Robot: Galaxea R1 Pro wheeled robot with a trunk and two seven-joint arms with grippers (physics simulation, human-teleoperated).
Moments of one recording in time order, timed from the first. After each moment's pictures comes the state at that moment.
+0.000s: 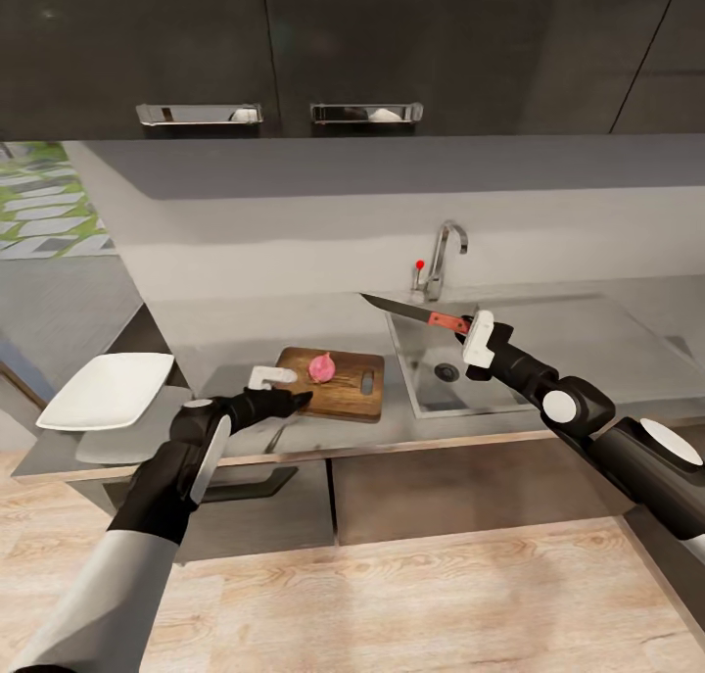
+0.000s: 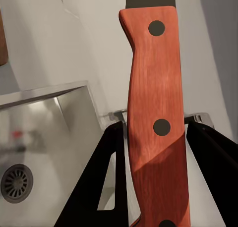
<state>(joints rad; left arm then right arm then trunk) -0.73 0.00 -0.07 -1.18 0.09 0.65 -0.35 -0.90 -0.58 0.69 -1.48 0.42 0.21 0.23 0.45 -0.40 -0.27</state>
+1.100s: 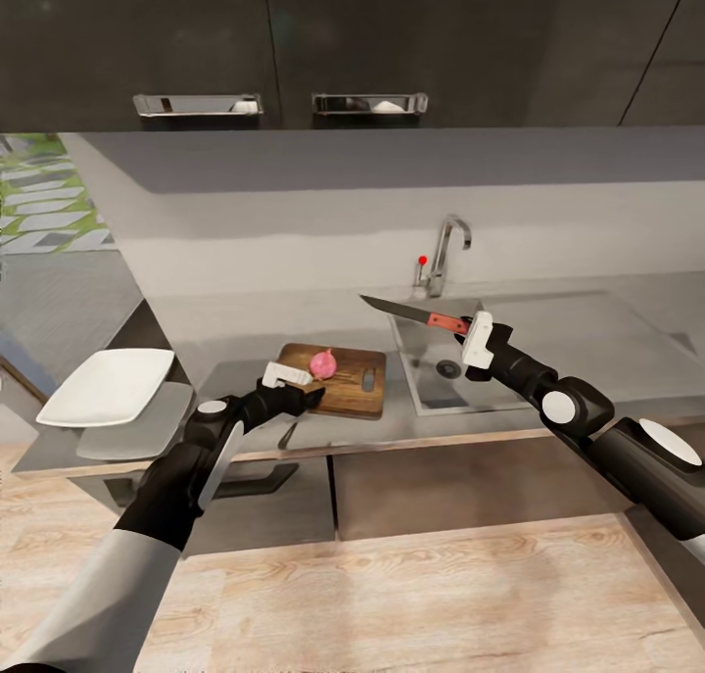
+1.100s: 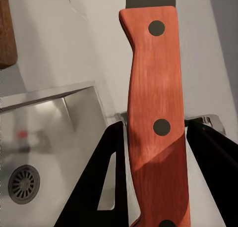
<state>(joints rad) -0.74 0.02 -0.19 -1.18 0.08 0.50 -0.33 -0.90 -0.58 0.70 -1.48 0.42 0.21 0.23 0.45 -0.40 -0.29</state>
